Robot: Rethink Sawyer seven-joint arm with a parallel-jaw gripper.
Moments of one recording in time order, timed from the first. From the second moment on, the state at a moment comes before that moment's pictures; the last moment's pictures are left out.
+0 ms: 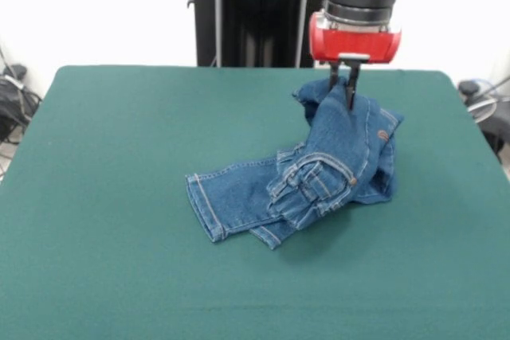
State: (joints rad) arm -0.11 -0.75 -0.01 1.90 0.08 0.26 1.57
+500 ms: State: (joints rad) arm -0.09 -0.80 -0.01 1.94 0.12 0.26 1.57
